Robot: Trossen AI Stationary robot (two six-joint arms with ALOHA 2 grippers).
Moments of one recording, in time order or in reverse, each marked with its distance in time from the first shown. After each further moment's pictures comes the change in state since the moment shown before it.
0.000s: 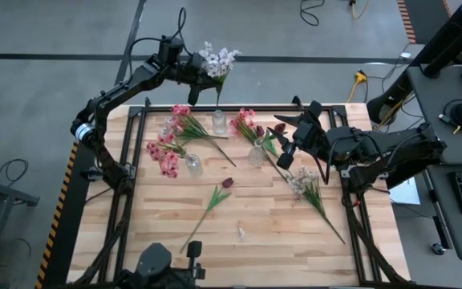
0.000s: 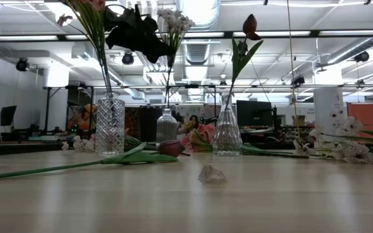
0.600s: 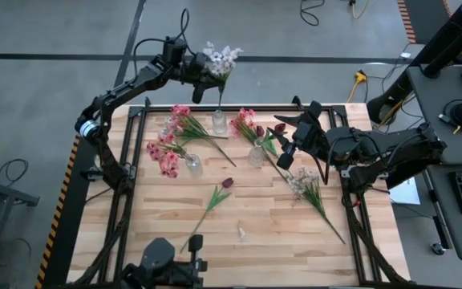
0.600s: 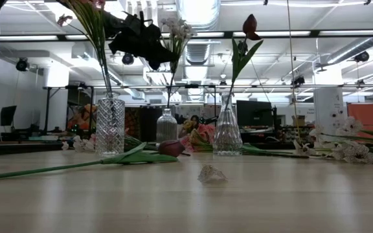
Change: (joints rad) left arm 0.004 0.051 0.002 0.054 -0.022 -0.082; right arm 0.000 0.000 0.000 -0.009 0.000 0.000
